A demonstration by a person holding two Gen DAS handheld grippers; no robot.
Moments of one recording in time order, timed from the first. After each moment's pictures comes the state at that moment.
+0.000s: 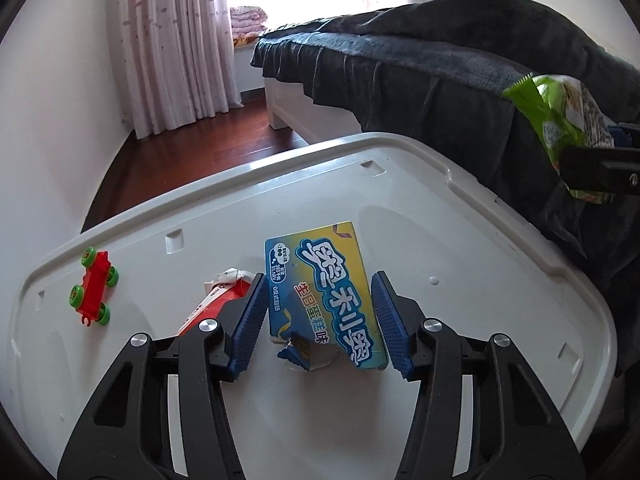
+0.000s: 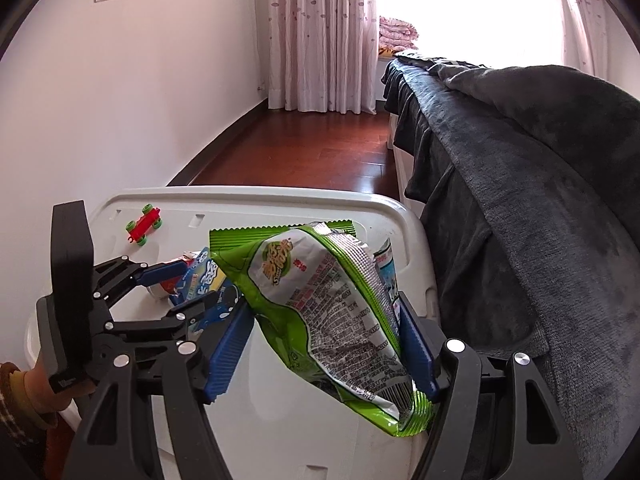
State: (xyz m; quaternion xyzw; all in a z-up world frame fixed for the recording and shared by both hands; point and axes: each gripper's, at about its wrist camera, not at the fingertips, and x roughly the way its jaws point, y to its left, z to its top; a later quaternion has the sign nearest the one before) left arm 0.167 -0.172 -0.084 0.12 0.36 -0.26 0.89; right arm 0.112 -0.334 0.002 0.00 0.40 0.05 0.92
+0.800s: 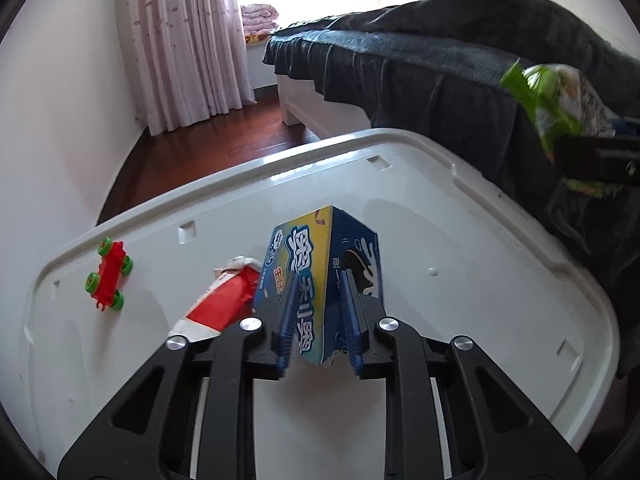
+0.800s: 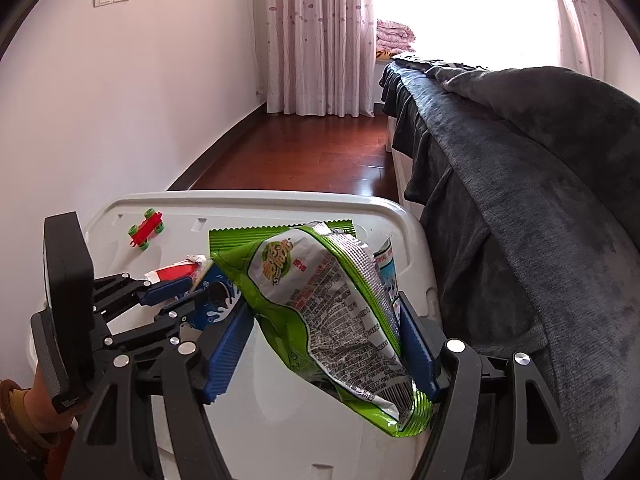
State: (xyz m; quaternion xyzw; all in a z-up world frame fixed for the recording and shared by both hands) left arm 0.158 -0.174 -0.078 0.12 0.37 -0.23 0.89; right arm 0.105 -0.329 0.003 0.00 0.39 0.04 0.92
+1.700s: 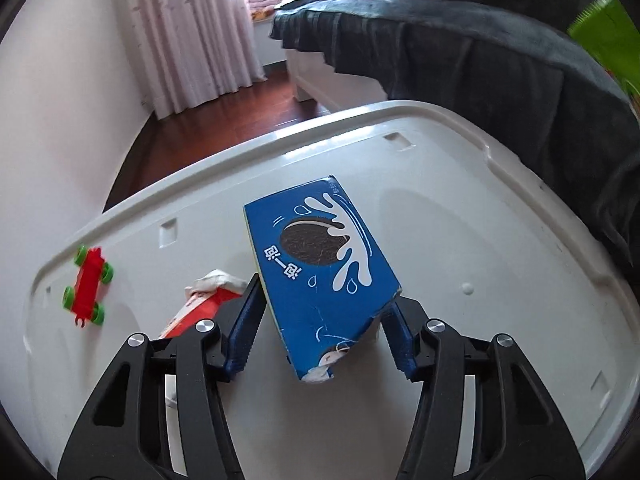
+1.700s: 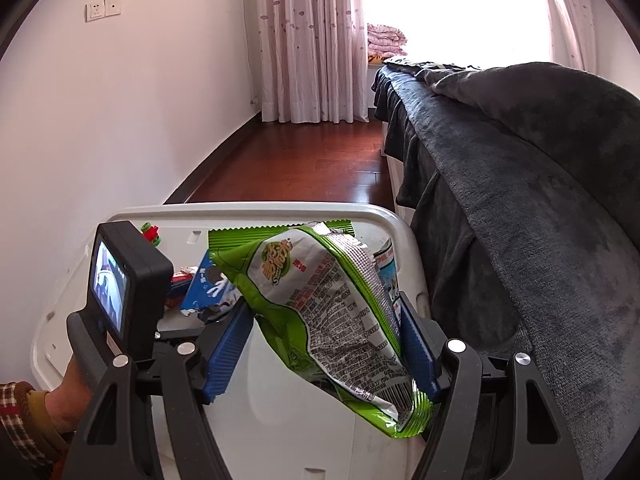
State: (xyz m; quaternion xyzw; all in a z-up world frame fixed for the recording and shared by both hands) left arm 0.195 -0.199 -0.106 0.15 0.40 -0.19 0.88; right arm 0.104 -0.341 0.008 0.02 0.38 0.04 0.92
